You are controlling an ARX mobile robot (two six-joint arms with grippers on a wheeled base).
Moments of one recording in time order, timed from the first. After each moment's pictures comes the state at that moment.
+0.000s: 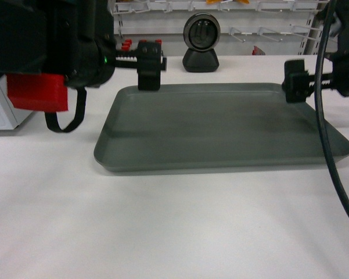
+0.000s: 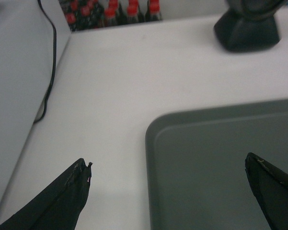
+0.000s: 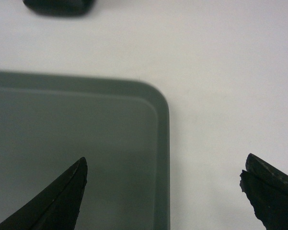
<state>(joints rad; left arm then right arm) -0.38 1.86 1.08 0.45 -0.41 -0.06 0.07 1.97 1.20 0.33 -0.05 -0.05</state>
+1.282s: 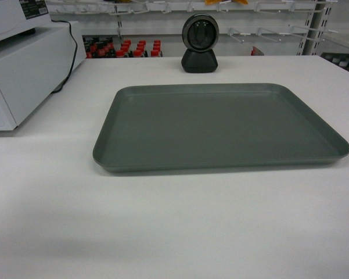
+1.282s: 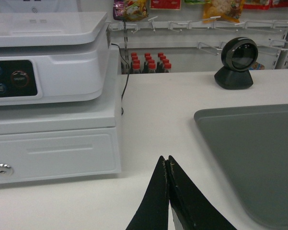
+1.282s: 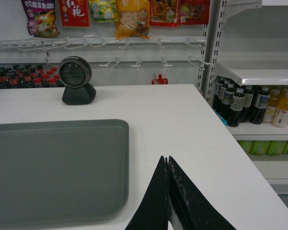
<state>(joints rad) -0.04 1.02 0.26 0.75 -0.03 -0.02 0.00 0.88 0.25 0.65 0.00 0.01</state>
